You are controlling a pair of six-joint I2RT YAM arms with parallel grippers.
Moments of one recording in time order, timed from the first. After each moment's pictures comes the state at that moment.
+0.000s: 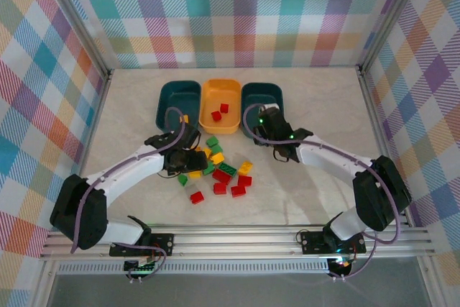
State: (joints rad) left arm -0.57 1.37 0.89 -0.76 -0.06 -0.70; right arm 0.66 1.49 0.94 -0.30 0.30 0.36
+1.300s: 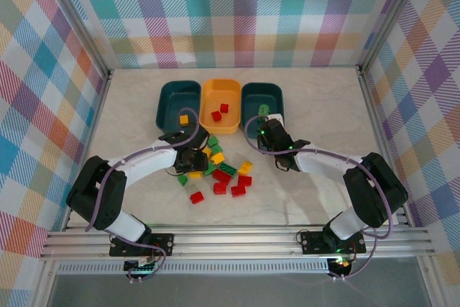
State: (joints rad) left arm -0.59 1.52 0.89 -0.66 -0.10 -0.64; right arm 0.66 1.53 0.81 -0.12 0.36 0.38
